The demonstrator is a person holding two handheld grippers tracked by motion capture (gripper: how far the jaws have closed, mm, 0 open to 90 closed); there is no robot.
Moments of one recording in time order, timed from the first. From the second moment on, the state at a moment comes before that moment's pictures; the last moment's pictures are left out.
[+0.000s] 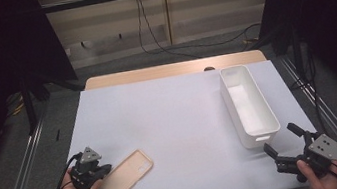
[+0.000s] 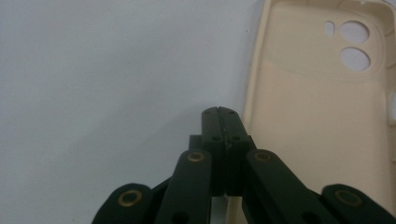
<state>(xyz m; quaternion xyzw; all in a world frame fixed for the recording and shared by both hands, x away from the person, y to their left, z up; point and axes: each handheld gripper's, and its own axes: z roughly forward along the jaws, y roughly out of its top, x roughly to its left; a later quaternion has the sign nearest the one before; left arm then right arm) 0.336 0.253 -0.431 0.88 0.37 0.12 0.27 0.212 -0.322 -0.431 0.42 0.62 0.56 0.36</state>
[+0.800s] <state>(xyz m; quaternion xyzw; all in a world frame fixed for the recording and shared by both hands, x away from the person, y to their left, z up) 0.327 0.243 -0.431 0.88 0.37 0.12 0.27 0.212 -0.321 -0.431 0.42 0.62 0.56 0.36</state>
